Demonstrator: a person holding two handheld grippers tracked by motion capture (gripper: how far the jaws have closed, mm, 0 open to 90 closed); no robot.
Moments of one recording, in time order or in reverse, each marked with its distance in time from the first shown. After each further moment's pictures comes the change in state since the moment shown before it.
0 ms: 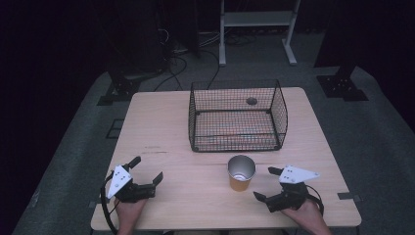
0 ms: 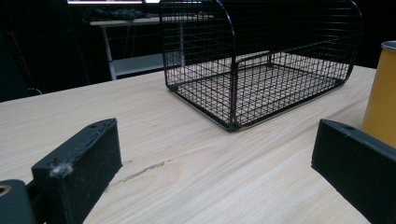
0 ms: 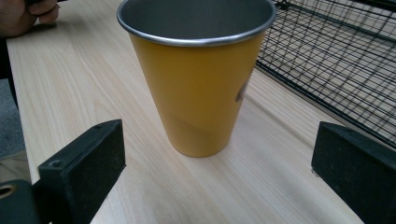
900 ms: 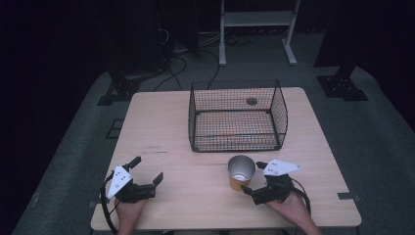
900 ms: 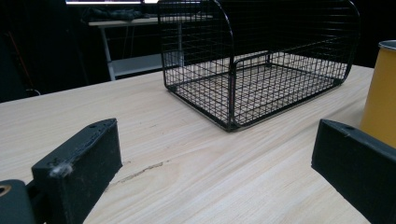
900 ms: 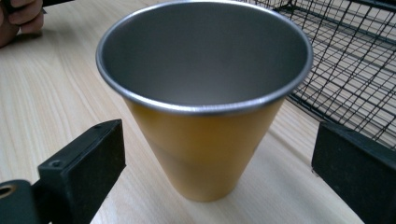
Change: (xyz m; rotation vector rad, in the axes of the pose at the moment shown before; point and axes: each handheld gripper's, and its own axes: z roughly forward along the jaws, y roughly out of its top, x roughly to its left) left arm -0.001 0.000 0.000 -0.002 -0.004 0.001; right arm 0.007 0.021 0.032 0.011 -0.019 0.017
